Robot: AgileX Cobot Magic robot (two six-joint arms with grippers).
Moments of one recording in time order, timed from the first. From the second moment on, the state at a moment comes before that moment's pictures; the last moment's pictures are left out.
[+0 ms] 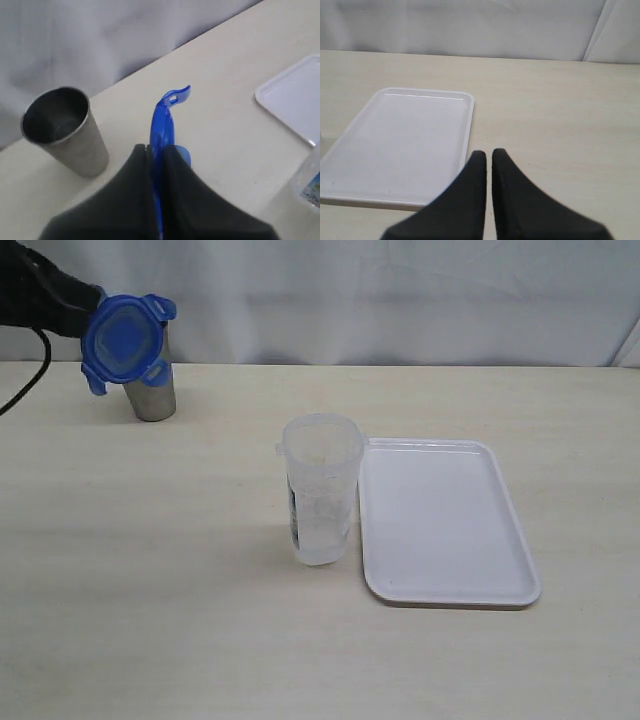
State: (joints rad) left arm -0.08 1.43 -1.11 -0.83 0.55 1.17; right arm 0.00 0.00 0.00 -0.03 0.35 -0.04
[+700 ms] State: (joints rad) left arm -0.57 1.52 -1.11 -0.83 -0.10 1.75; right arm 0.00 0.00 0.00 -0.03 0.35 -0.04
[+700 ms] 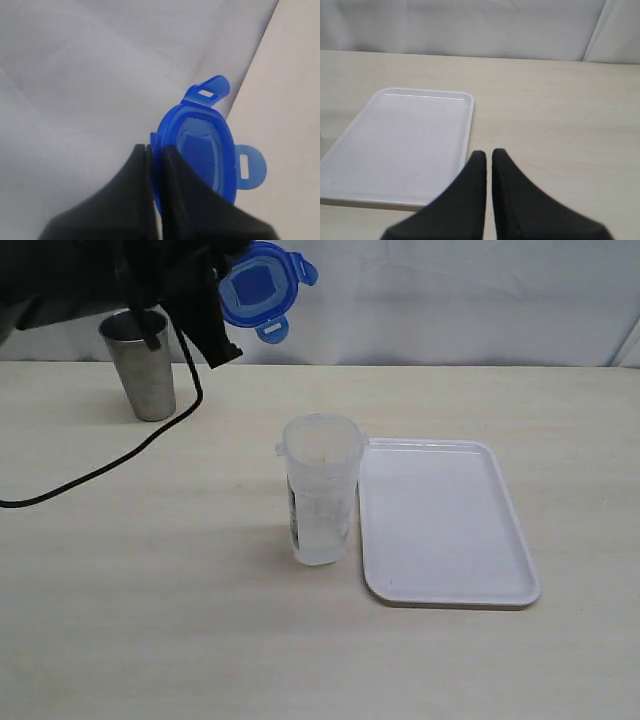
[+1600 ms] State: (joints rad) left arm -0.72 1.68 -1.11 -0.60 -0.50 1.78; right arm 0.00 0.00 0.00 -0.03 0.35 -0.04
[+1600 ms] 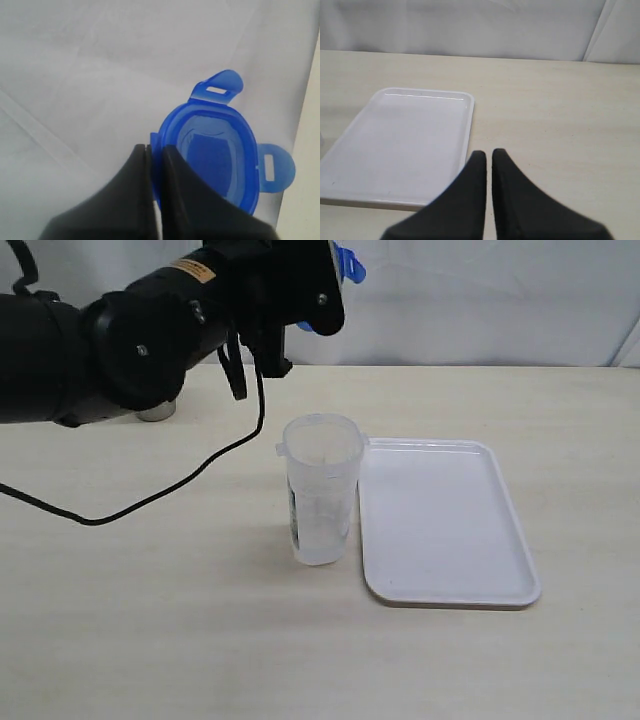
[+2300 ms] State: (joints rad) left arm -0.79 1.75 -1.10 -0.53 -0.47 1.79; right arm 0.00 0.00 0.00 -0.03 0.35 -0.04
